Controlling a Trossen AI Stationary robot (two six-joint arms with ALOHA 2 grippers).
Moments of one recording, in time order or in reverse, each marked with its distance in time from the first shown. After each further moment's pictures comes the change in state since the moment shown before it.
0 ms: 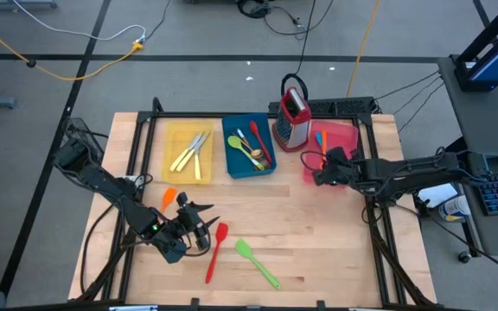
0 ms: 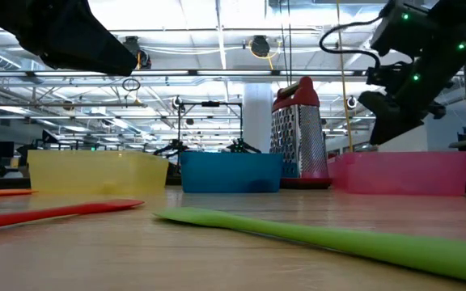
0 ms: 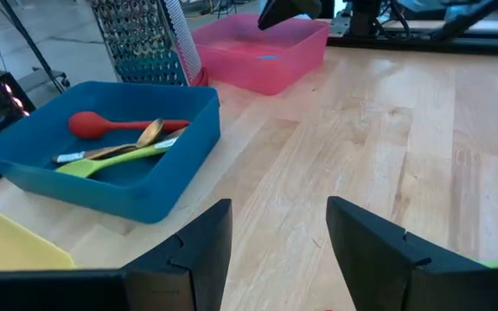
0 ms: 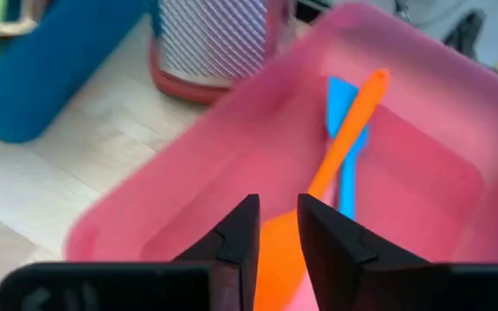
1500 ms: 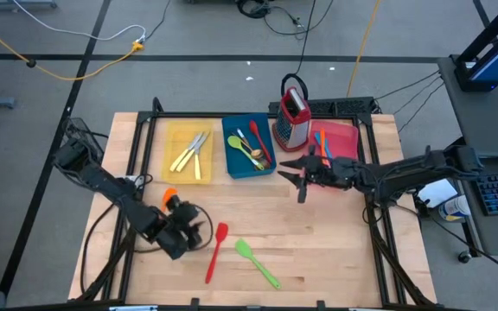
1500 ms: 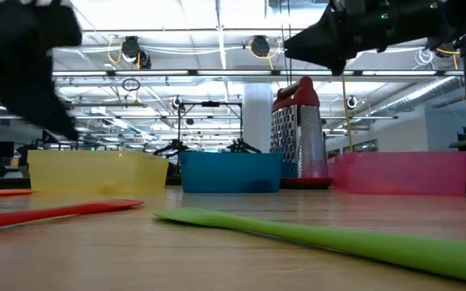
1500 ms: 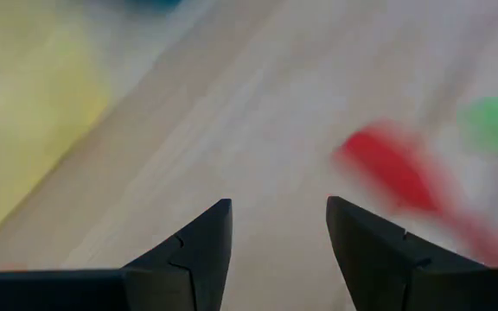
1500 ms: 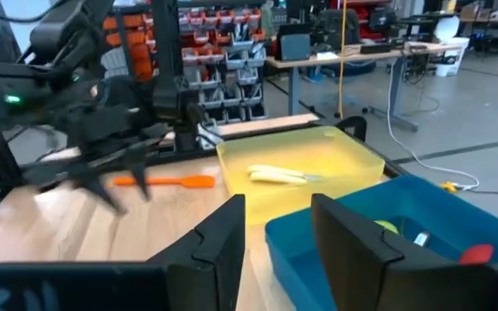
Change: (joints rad) left arm 0.021 0.000 0.000 -0.453 0.397 -0.486; right arm 0.083 0.146 0.000 1.142 -0.445 -0.718
